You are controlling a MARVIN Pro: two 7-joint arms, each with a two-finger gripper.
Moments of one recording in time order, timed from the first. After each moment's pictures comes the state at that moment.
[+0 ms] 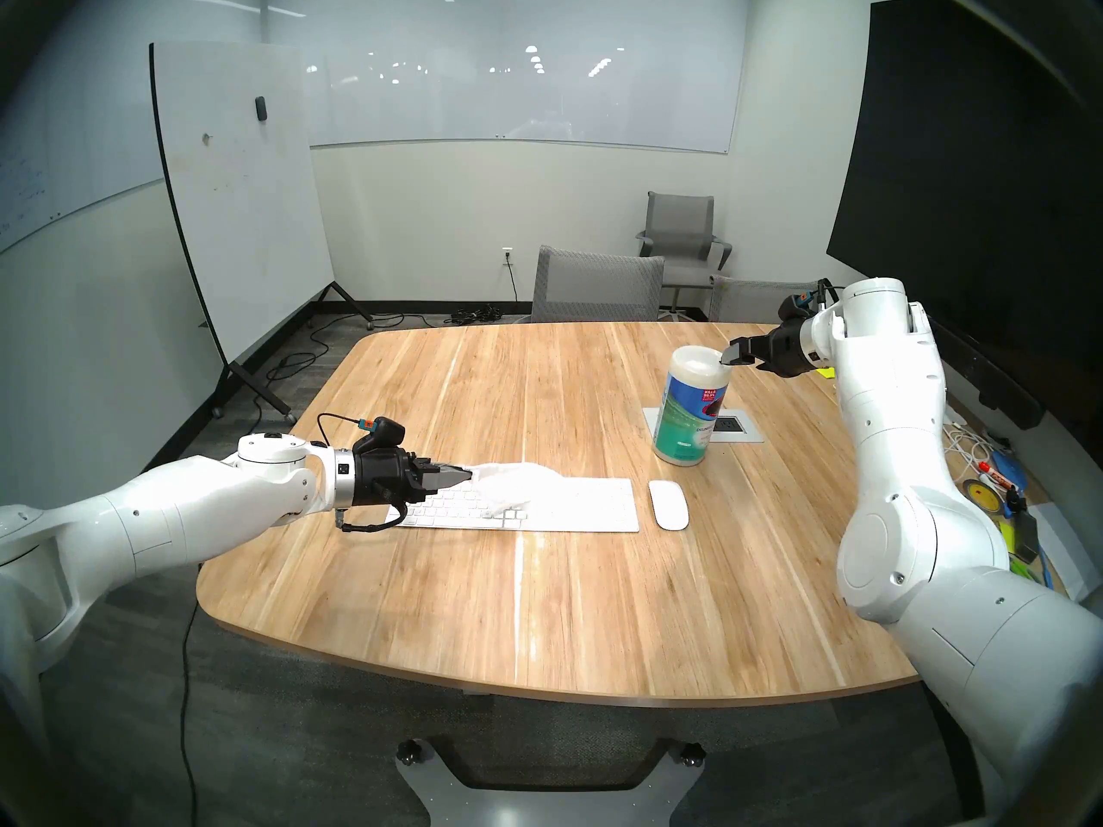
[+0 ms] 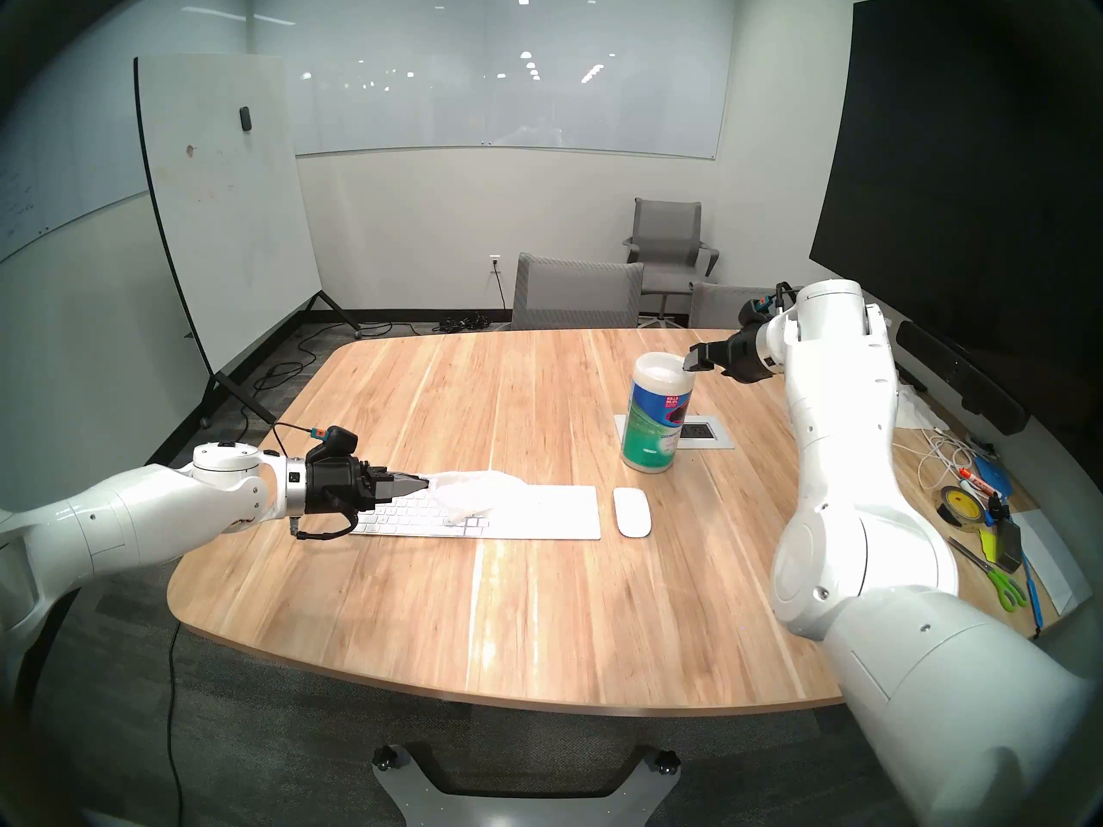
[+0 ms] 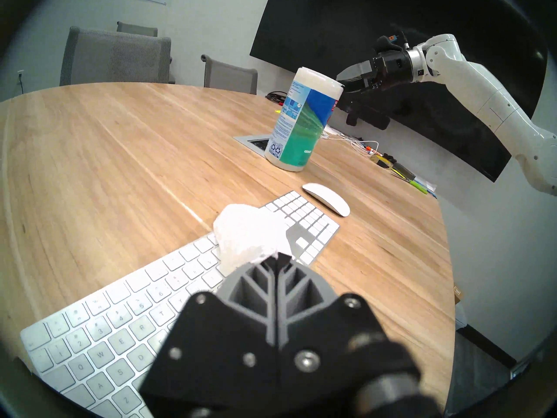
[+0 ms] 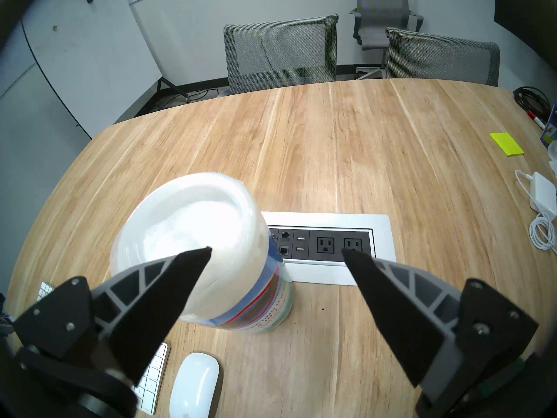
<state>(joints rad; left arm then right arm) 0.65 -0.59 -0.23 -1.25 -1.35 0.11 -0.73 -0.58 -1.34 1.84 -0.89 -0.51 0.96 0.86</state>
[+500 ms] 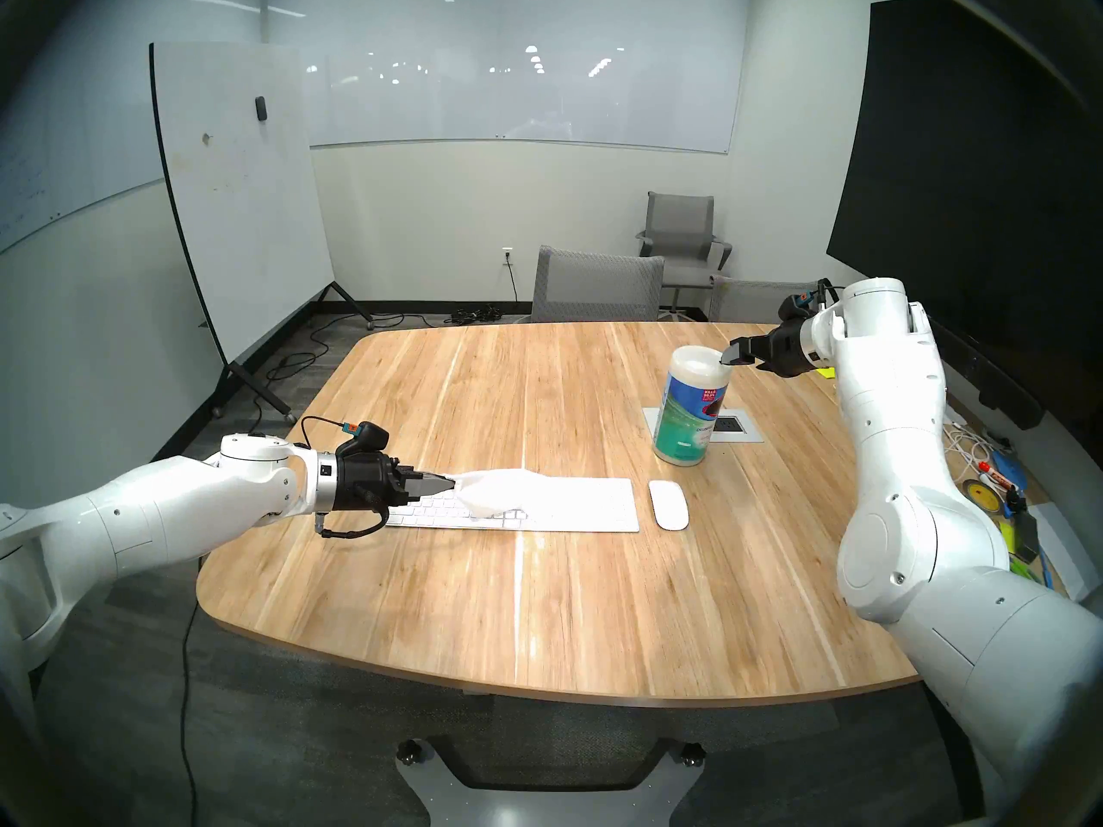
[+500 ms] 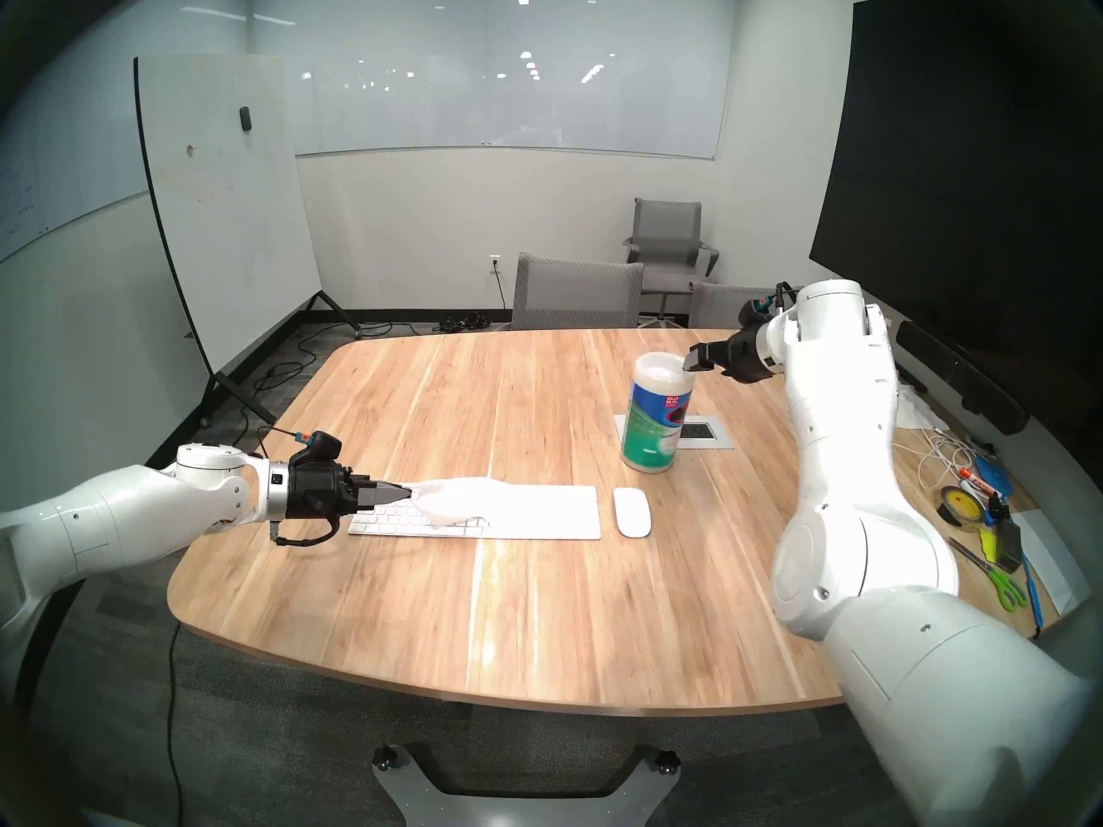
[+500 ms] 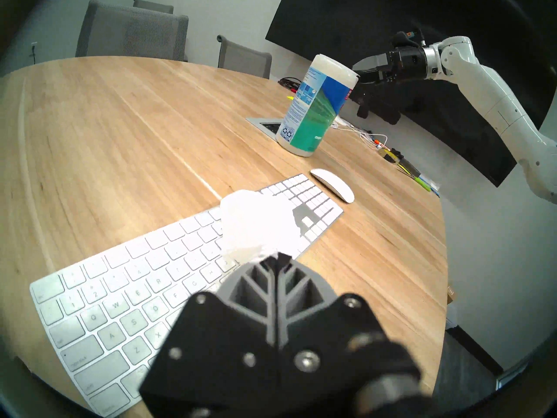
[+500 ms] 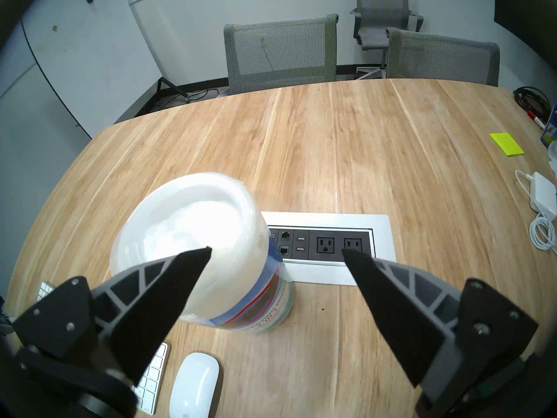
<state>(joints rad) 0.66 -0.54 -0.22 -1.27 -1.37 0.19 -0.73 -0.58 -1.34 1.84 -0.89 -0.51 0.96 0.86</state>
